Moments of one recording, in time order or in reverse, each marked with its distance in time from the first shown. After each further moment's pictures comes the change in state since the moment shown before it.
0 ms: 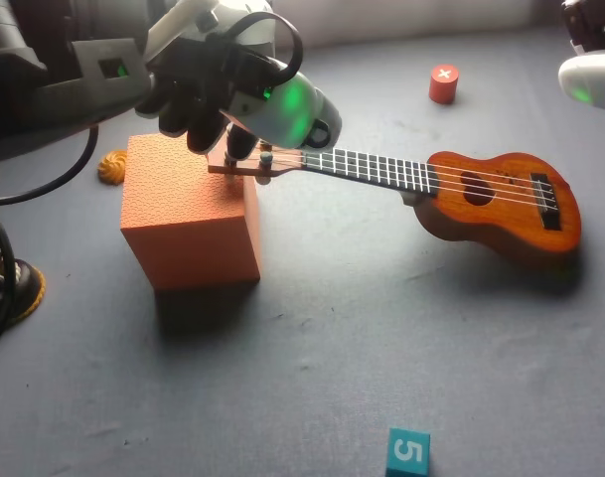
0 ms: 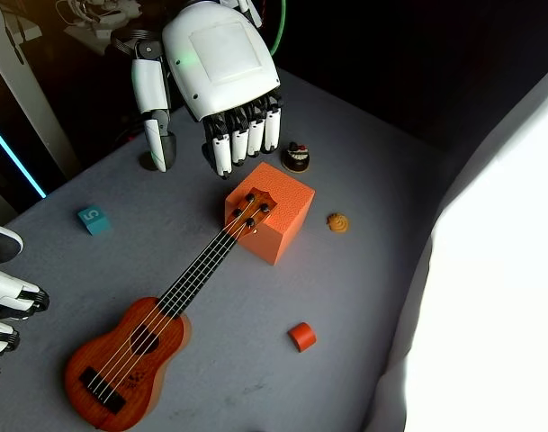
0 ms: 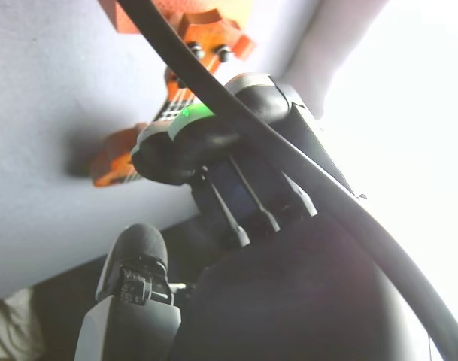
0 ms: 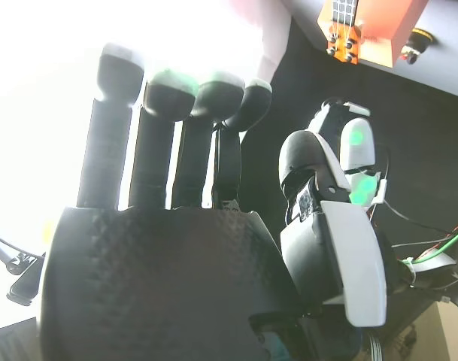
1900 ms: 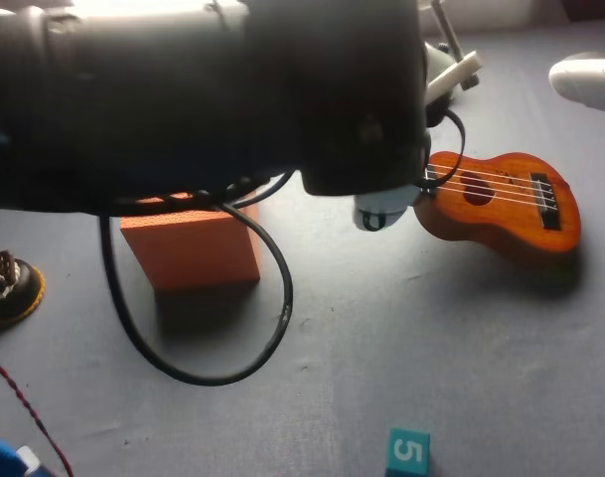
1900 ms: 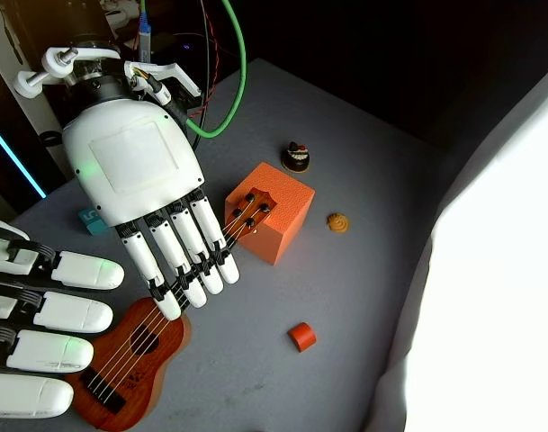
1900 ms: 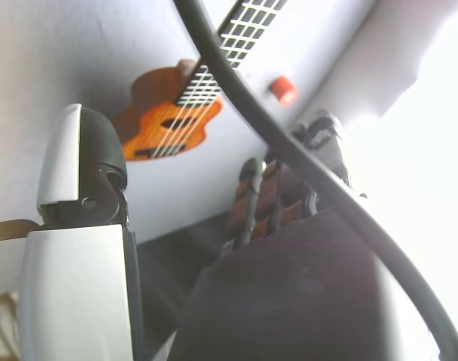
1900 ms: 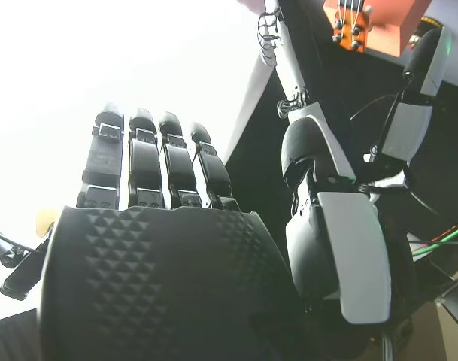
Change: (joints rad) left arm 0.128 -0.450 0.234 0.128 0.156 -0.231; right arm 0.006 -0.016 -0.002 0.001 0.030 0.000
